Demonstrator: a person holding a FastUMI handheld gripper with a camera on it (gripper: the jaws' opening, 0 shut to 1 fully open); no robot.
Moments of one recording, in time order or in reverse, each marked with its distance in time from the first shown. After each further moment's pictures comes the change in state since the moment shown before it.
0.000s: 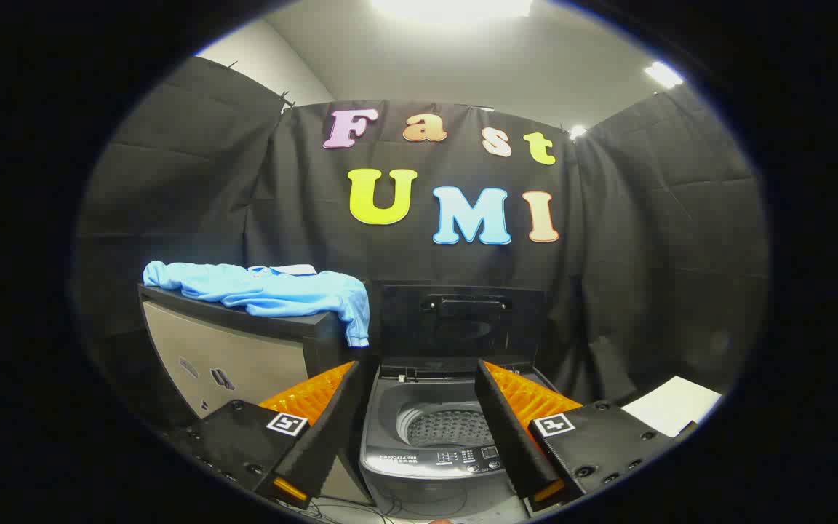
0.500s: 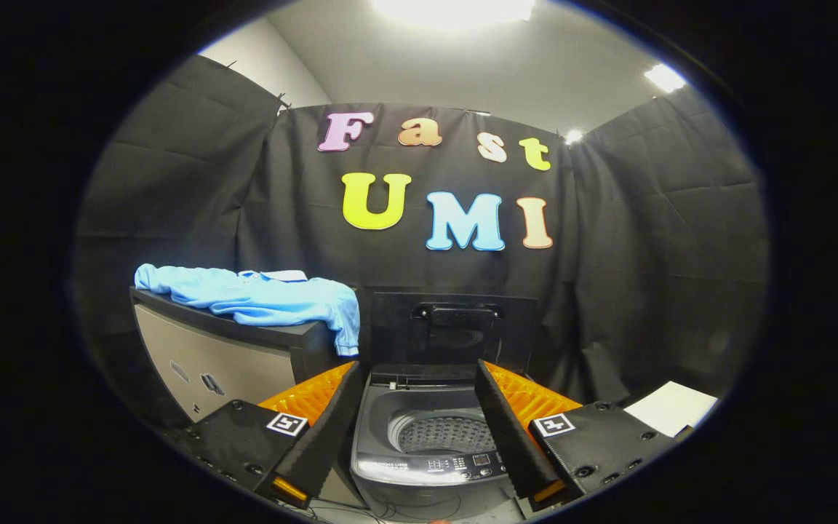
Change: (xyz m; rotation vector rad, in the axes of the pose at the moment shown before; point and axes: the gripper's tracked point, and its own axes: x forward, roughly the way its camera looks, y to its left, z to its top) arm 0.006 -0.011 0.007 -0.008 -0.015 -0.030
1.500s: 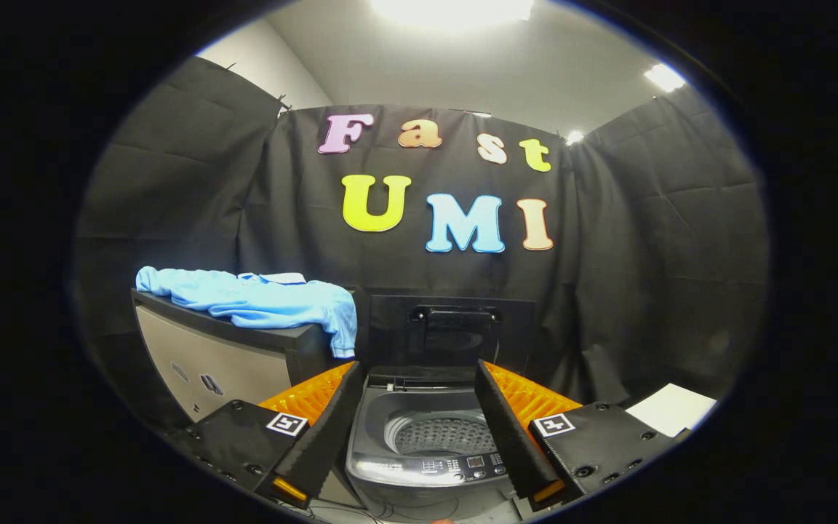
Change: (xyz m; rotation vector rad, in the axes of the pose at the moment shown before) arm -0.001 -0.007 0.010 0.005 -0.009 0.015
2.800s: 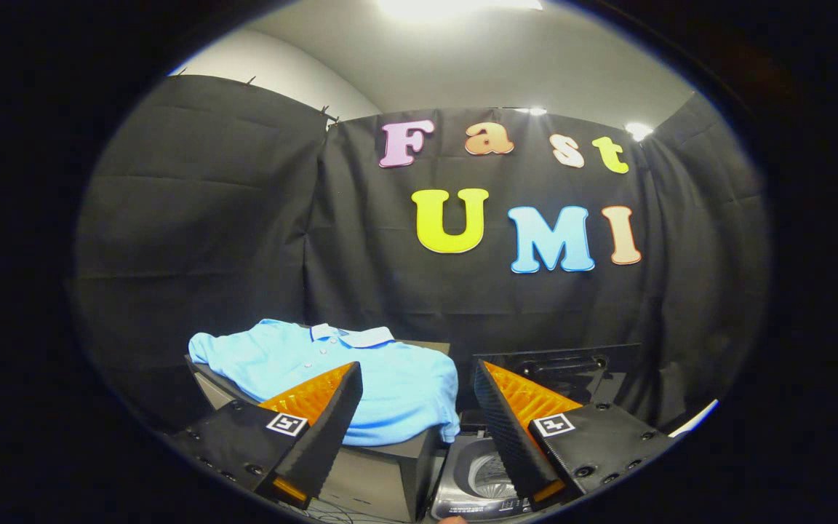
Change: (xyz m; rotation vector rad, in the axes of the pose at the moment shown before) arm 0.071 0.133 0.104 0.028 0.001 0.315
